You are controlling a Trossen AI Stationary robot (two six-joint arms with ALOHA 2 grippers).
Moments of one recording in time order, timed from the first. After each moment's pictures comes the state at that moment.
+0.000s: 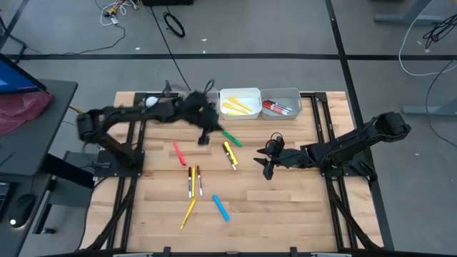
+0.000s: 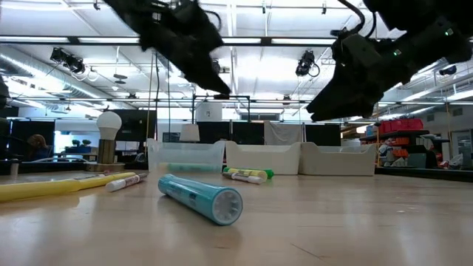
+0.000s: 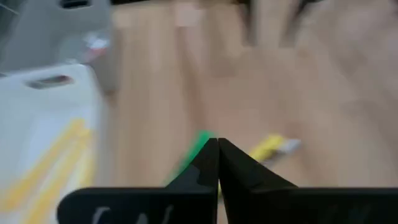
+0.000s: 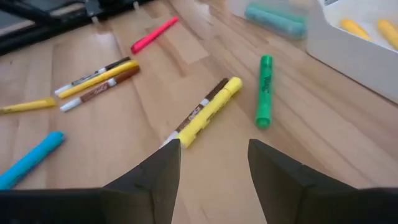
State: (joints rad) left arm 0.37 1.52 1.04 -0.19 0.35 0.37; right arm 0.22 1.29 0.46 0.26 0.46 0.48
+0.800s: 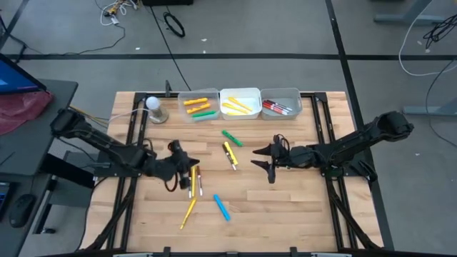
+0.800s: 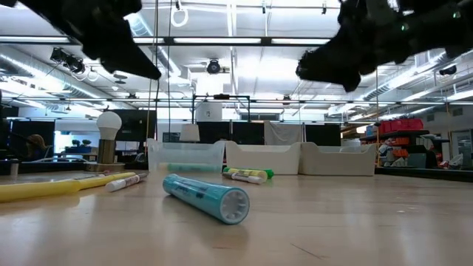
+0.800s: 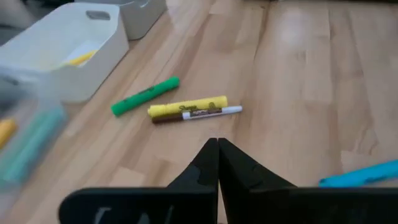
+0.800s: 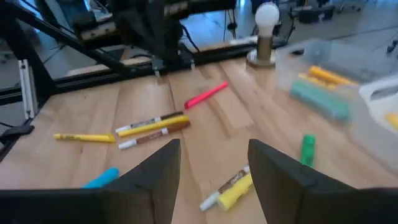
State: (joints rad) left arm -0.43 1.13 0.61 -0.13 -0.67 -0.41; right arm 0.25 1.23 0.43 0.54 0.40 0.22
